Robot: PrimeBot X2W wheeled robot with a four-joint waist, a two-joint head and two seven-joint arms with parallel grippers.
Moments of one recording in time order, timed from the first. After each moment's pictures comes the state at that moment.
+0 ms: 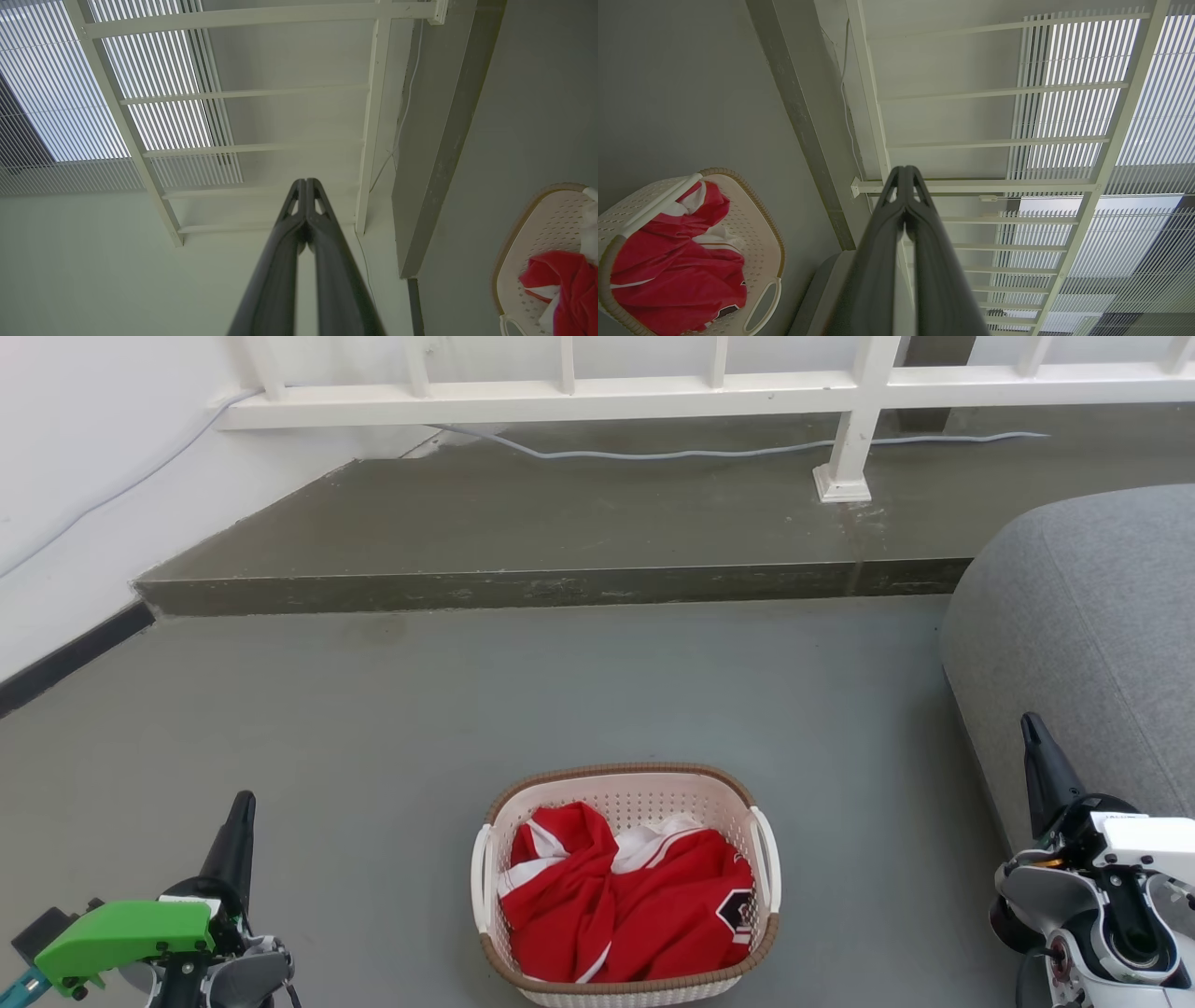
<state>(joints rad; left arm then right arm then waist) -0.06 0.06 0.04 0.28 -1.64 -0.12 0.08 -0.06 -0.06 -0.10 0.28 1.64 0.11 0.08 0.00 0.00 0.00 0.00</state>
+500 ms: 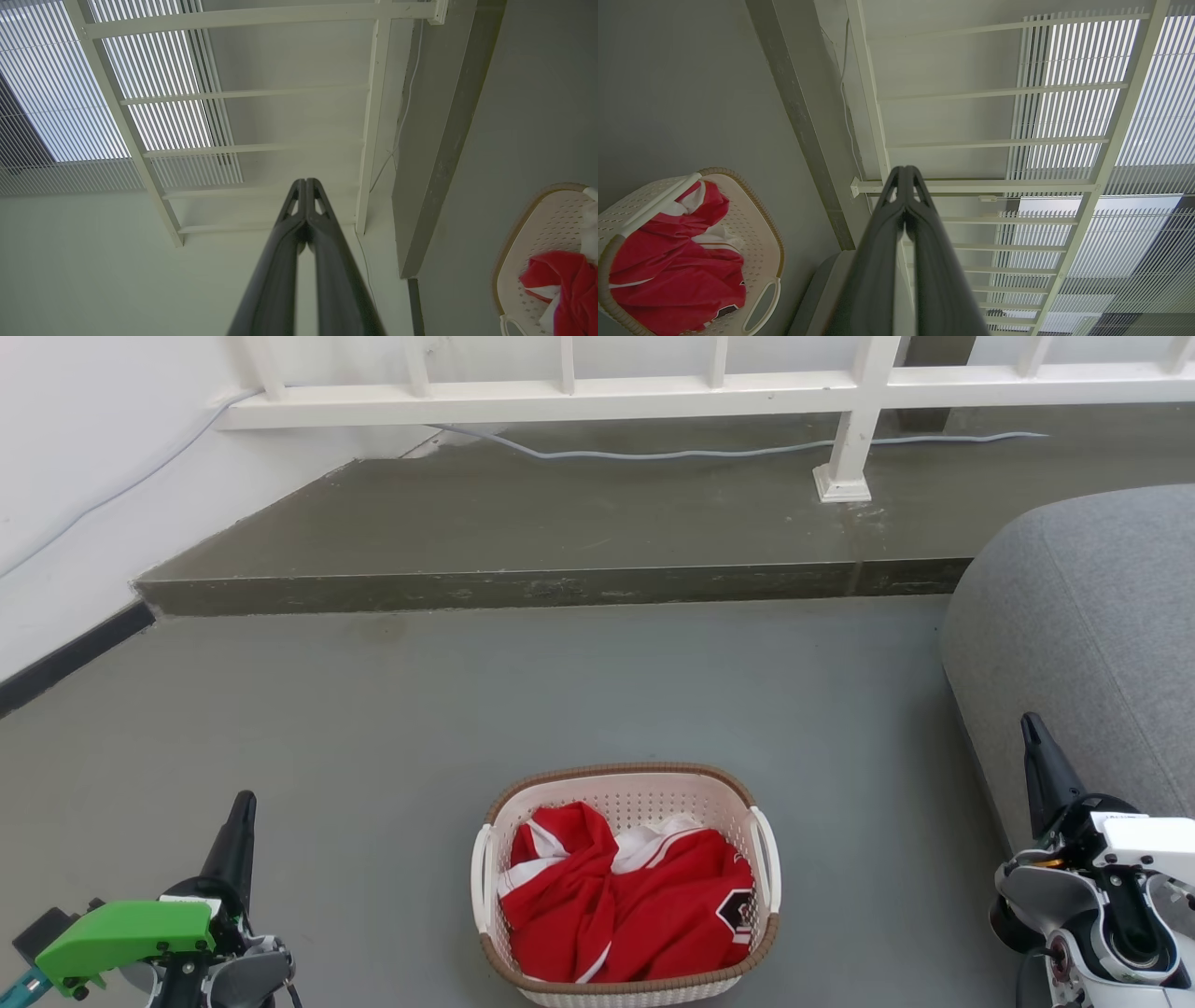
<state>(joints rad) -0.06 0.06 0.04 0.28 -1.64 -0.12 0.08 -0.06 -0.06 -0.10 0.28 1.64 0.11 0.08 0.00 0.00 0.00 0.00</state>
